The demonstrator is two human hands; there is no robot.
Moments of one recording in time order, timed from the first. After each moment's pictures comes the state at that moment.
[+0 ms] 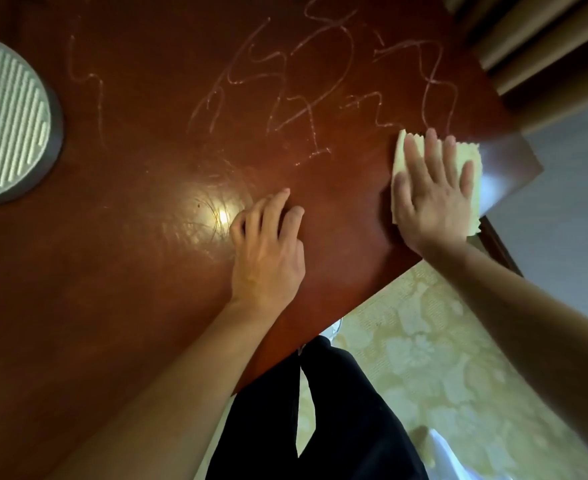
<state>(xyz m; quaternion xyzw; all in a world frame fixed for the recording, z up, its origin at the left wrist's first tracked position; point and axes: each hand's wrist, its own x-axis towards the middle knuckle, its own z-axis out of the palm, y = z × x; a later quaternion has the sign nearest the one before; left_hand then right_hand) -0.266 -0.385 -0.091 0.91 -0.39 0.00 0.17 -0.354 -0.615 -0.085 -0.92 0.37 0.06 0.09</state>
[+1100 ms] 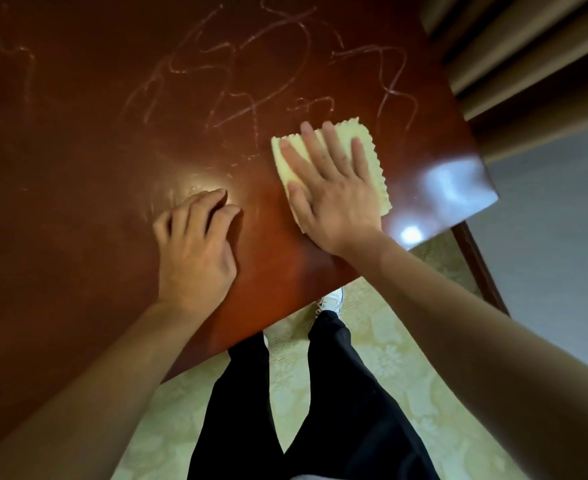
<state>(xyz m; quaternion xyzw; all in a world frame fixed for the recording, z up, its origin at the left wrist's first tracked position) -0.273 -0.405 -0.078 0.93 -0.33 -0.01 0.14 -0.317 -0.617 -0.092 -0.99 0.09 0.07 0.08</state>
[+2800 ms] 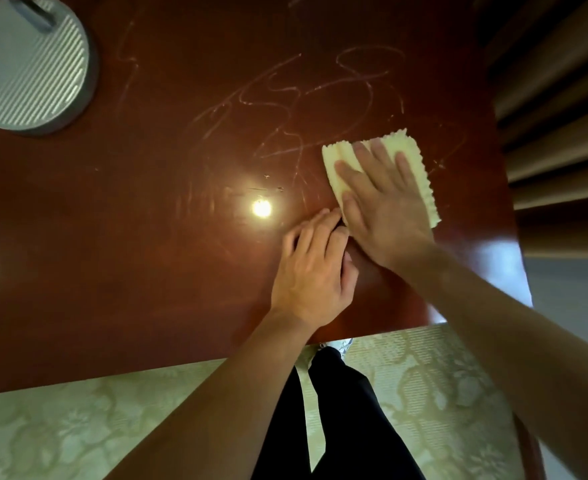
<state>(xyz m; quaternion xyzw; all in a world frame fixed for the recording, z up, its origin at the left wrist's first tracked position) -0.313 -0.536 -0.084 0.94 -0.25 -0.02 0.21 -0.273 -0.689 -0.088 -0.99 -0.05 0.01 0.16</state>
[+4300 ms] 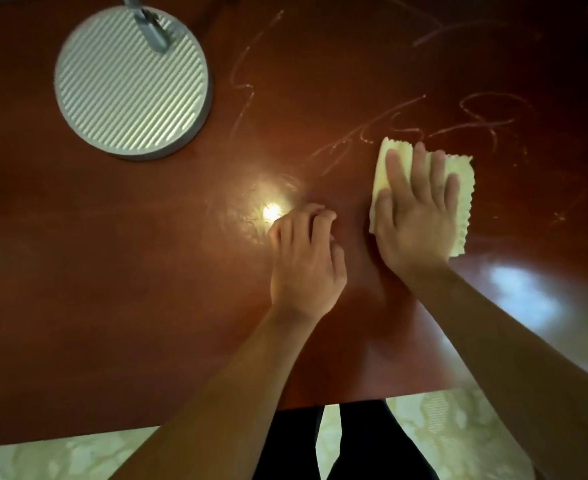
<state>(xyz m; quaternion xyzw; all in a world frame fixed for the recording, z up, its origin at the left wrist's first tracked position) -0.218 -0.401 -0.086 0.95 -0.12 0.03 0.27 -0.197 -0.557 -0.083 -0.98 0.13 0.04 0.12</state>
